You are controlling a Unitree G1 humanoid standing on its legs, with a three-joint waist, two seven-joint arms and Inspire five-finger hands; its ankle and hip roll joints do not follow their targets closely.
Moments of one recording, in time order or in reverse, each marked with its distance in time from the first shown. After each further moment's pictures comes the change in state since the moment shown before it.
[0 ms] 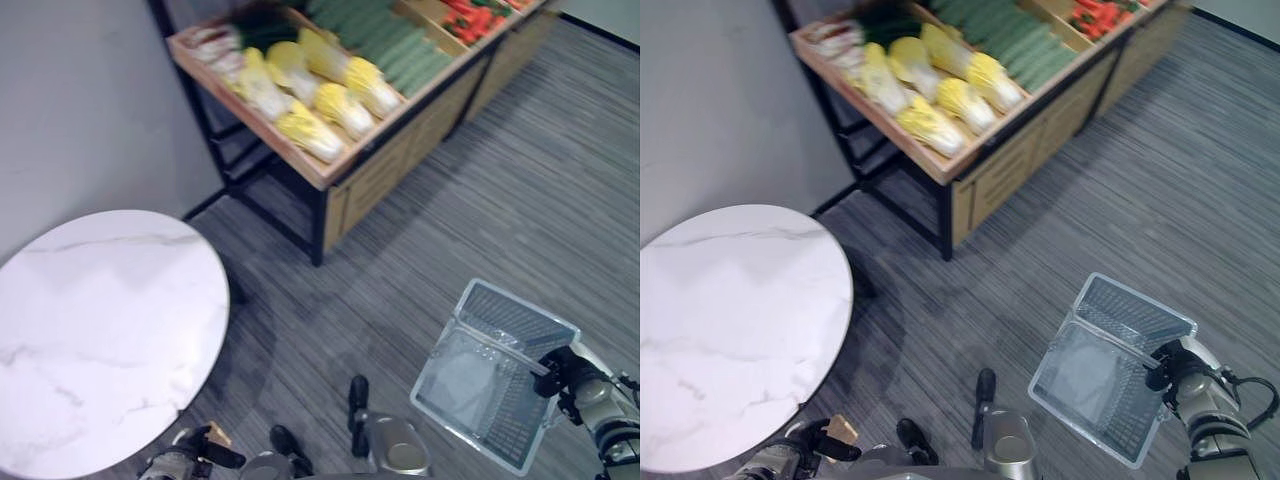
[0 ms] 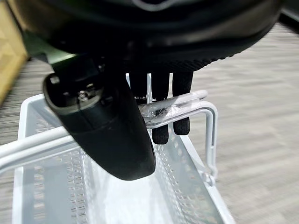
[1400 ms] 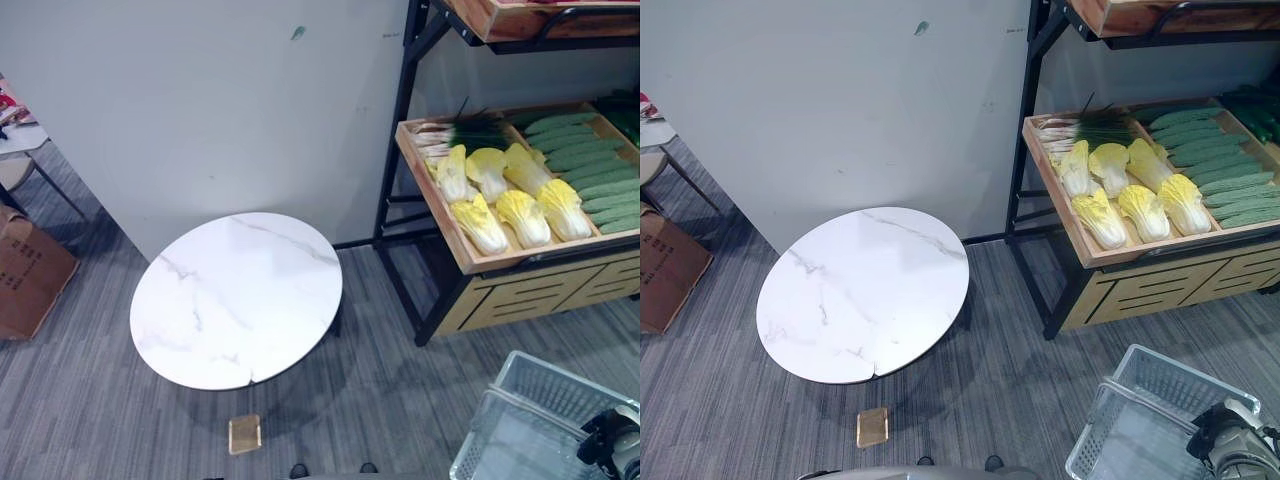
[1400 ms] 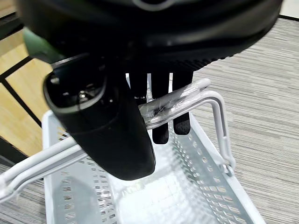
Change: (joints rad) left arm 0.114 -0.099 0.003 0.044 -0.037 0.008 0.006; right arm 0.109 -0.047 -0.046 0.242 0.005 -0.031 -0.002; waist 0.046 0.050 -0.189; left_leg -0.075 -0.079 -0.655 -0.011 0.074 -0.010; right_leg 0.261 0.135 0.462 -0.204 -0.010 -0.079
